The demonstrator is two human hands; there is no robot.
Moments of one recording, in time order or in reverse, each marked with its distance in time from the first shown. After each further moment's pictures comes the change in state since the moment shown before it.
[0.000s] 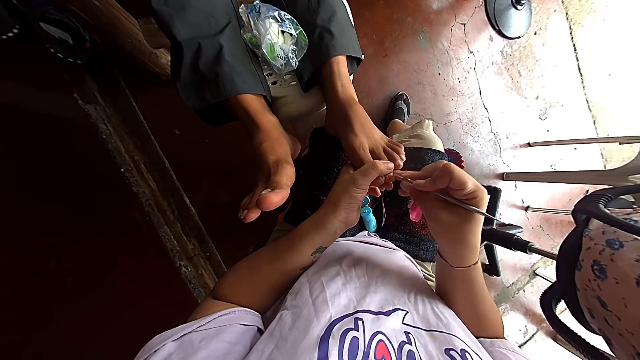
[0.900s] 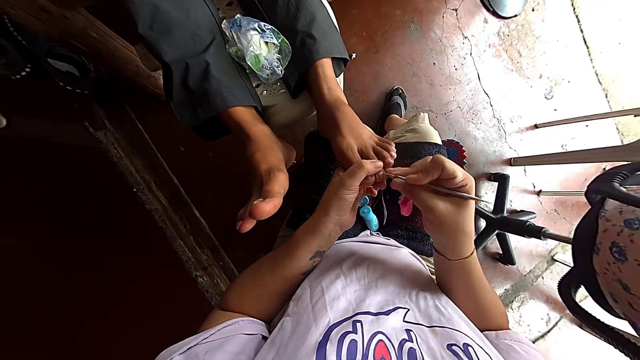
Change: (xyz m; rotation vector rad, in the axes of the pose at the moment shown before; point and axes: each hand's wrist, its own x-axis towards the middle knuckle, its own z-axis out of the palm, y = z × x) left_hand 0.000 -0.002 -0.006 -0.040 -0.063 0.014; right_hand -0.004 0.003 0.004 0.245 0.053 0.102
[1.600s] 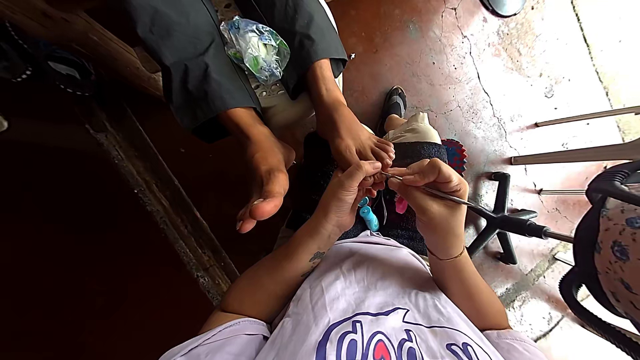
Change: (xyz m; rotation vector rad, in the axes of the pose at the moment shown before) left_hand -0.001 -0.001 -0.002 -0.009 0.014 -0.020; right_hand -0.004 0.009 0.008 0.024 0.079 -0.032
